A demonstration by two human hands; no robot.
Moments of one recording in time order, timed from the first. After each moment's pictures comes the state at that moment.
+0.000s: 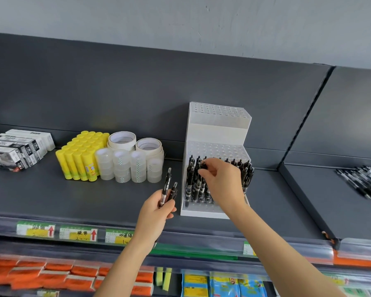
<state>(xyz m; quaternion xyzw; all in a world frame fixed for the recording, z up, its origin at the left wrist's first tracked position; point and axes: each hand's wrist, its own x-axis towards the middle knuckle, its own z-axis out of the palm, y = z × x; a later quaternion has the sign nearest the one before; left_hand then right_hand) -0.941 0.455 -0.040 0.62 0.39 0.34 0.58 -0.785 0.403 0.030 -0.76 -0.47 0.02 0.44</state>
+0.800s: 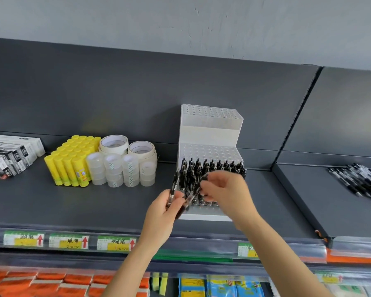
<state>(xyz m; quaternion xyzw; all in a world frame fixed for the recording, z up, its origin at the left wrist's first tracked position) -0.915 0.445 -0.035 0.70 0.34 0.35 0.52 -0.773 0.370 0.027 -0.73 -0.39 0.22 0.52</state>
